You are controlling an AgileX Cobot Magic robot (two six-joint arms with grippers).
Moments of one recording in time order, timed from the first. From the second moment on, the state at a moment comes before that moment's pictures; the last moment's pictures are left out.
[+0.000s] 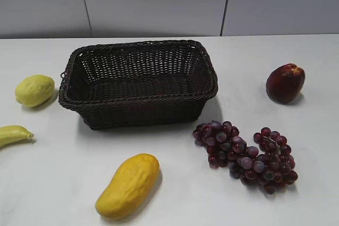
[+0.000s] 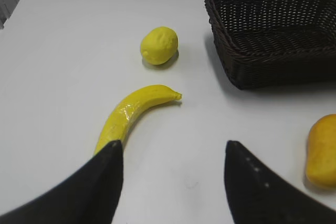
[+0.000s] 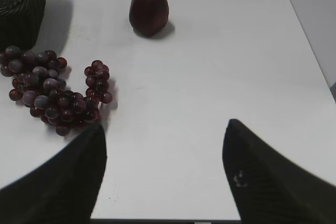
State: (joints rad) left arm -0.03 -0.01 -0.50 -0.13 1.09 0.12; right arm 0.08 -0.01 -0.50 0.04 1.05 -0.01
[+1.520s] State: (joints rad) left arm -0.03 0.79 -0.62 -0.13 0.93 0.12; right arm 0.08 -0.01 -0.50 0.04 1.05 -0.01
